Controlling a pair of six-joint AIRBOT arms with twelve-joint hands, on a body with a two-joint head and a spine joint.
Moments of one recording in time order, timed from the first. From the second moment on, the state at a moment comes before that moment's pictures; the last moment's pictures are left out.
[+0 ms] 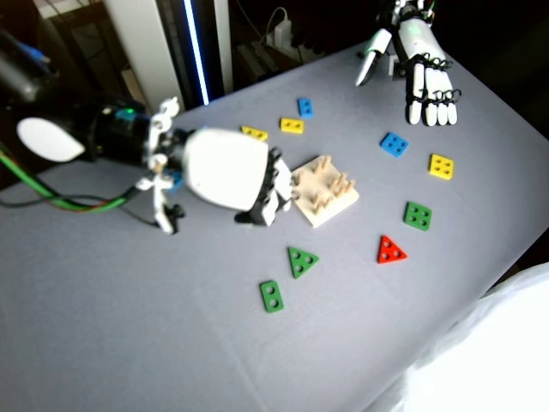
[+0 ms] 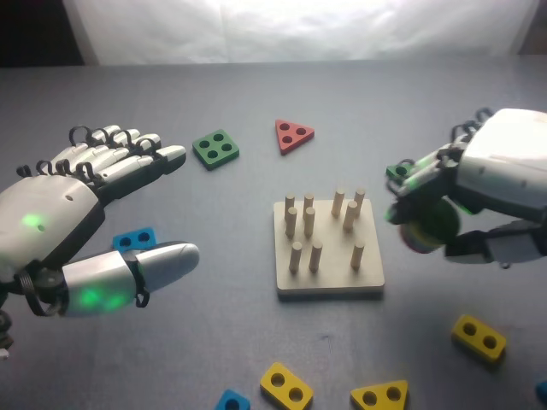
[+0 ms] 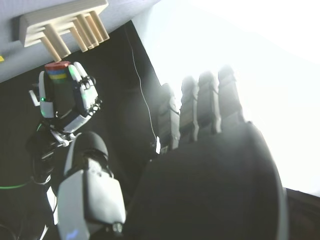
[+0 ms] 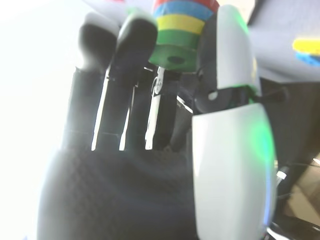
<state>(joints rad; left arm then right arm) 1.17 -0.82 0.96 -0.30 -1.22 0.81 -0.85 -1.00 1.15 -0.34 0.75 -0.67</state>
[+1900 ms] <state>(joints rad) 1.18 -0.83 0.95 -0.31 -1.26 0.79 -0.81 -1.03 1.13 -0.35 0.83 -0.60</state>
